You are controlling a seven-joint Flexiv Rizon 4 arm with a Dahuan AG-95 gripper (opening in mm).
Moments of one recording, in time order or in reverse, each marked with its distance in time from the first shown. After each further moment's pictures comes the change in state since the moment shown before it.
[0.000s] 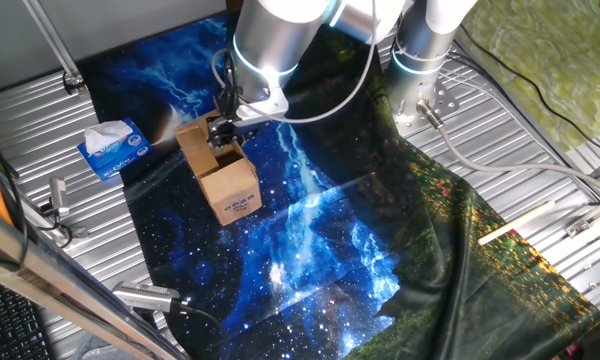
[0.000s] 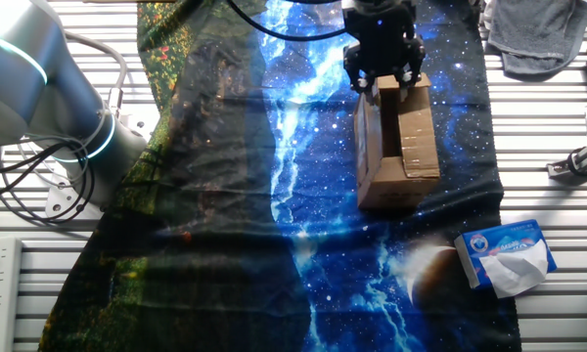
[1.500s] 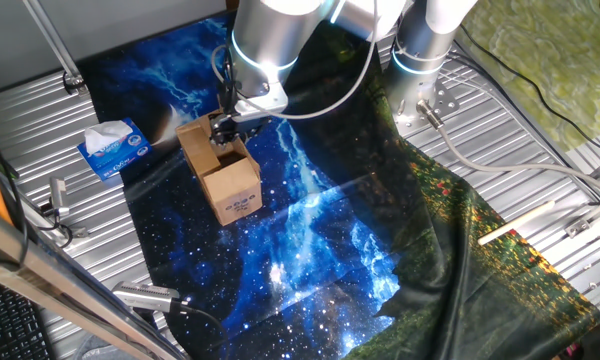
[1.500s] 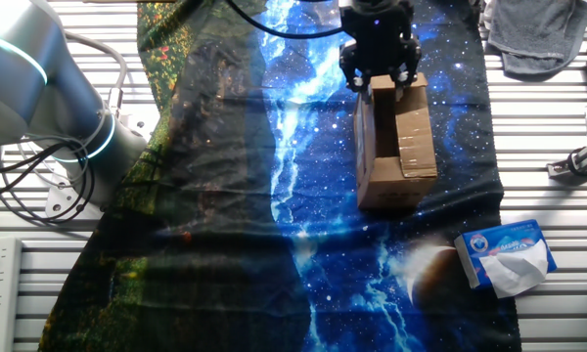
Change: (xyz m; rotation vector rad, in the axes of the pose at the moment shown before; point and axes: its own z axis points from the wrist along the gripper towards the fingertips) arm 0.003 0.004 0.001 -0.010 -0.009 -0.002
